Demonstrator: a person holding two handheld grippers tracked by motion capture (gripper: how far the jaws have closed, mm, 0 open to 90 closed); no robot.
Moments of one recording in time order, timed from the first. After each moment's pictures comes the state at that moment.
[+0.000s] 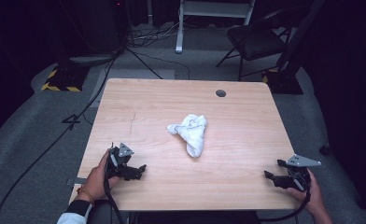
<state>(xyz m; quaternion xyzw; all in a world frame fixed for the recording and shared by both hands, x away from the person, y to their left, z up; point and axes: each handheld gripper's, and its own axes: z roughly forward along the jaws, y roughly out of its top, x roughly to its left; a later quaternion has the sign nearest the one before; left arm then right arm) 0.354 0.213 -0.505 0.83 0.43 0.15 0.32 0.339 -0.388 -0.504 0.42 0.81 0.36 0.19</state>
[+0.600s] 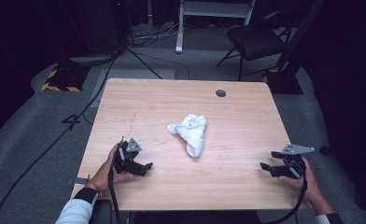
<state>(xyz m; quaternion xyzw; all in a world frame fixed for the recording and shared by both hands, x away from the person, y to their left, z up) 0.380 0.197 -0.504 0.86 0.36 0.13 0.33 0.375 -0.376 -0.487 0.39 0.83 0.36 0.16</state>
